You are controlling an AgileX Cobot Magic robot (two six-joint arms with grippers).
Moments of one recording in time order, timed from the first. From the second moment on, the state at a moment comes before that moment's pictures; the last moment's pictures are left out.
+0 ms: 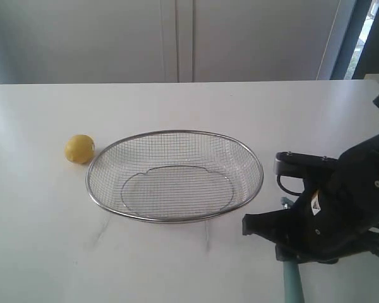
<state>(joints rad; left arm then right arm) 0.04 0.00 0.02 -0.03 0.52 0.11 0.54 1.45 -0.68 0.01 0.61 0.59</state>
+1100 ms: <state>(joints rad) 0.04 0.00 0.02 -0.03 0.52 0.11 0.54 1.36 -0.73 -0.01 0.65 -0.02</state>
